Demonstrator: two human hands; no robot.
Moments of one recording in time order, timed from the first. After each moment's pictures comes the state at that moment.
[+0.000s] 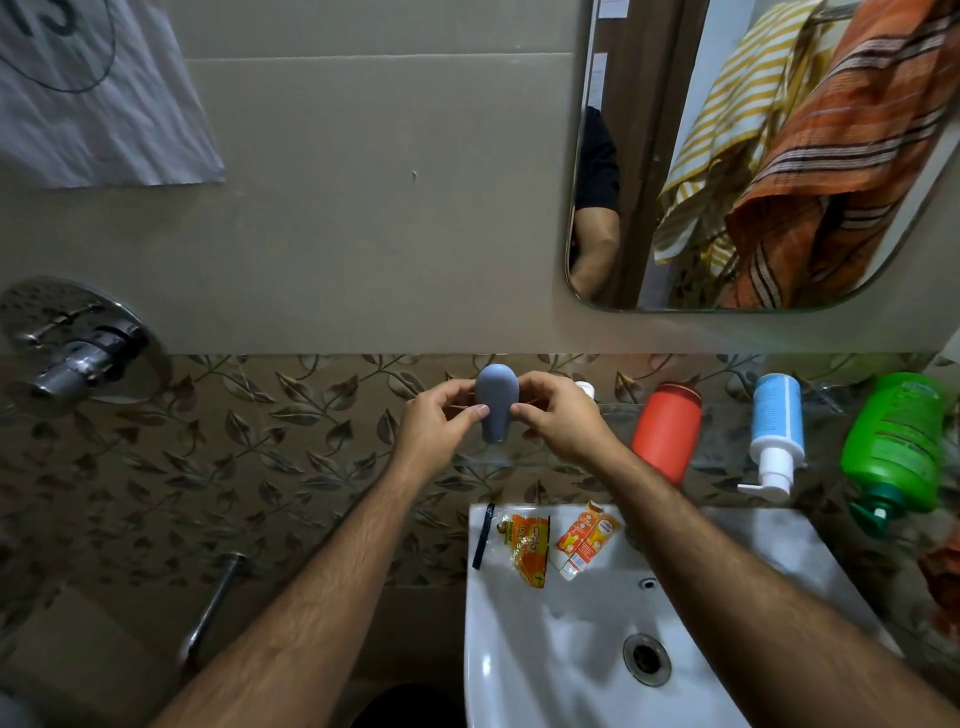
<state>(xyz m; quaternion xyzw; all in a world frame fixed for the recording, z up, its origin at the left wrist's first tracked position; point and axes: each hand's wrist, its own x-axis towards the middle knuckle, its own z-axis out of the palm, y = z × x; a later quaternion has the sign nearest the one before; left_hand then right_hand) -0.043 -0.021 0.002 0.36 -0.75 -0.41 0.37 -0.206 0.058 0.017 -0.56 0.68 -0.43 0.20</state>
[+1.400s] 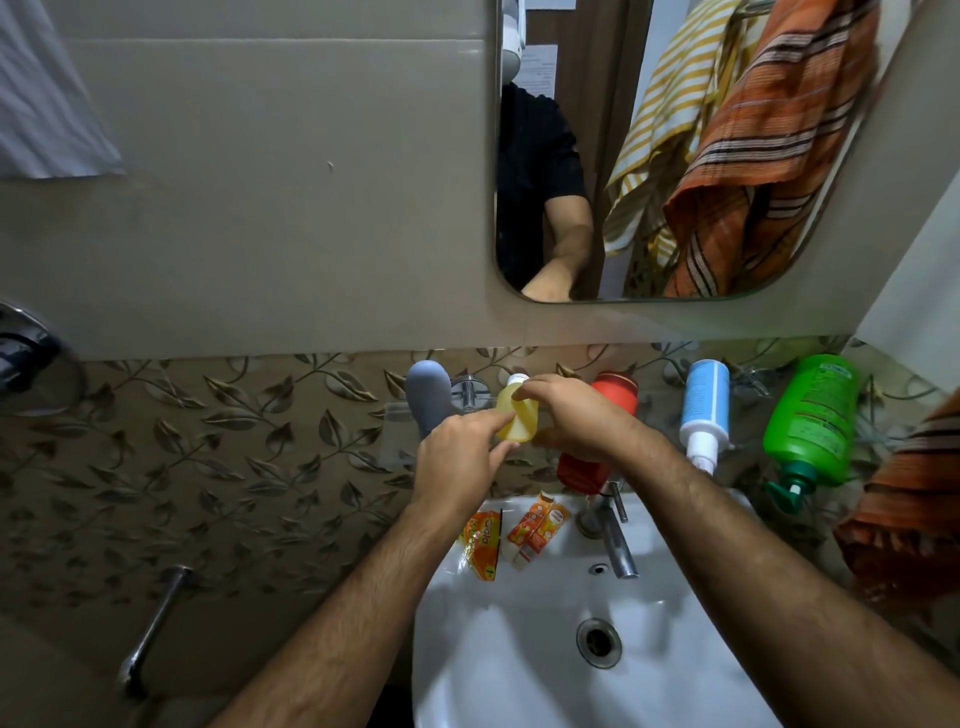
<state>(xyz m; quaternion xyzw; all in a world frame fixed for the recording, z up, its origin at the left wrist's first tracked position) -0.108 0.053 -0.007 0.34 -0.89 -0.12 0.29 -0.262 0.109 0.045 -0.65 0.75 -0.10 0.06</state>
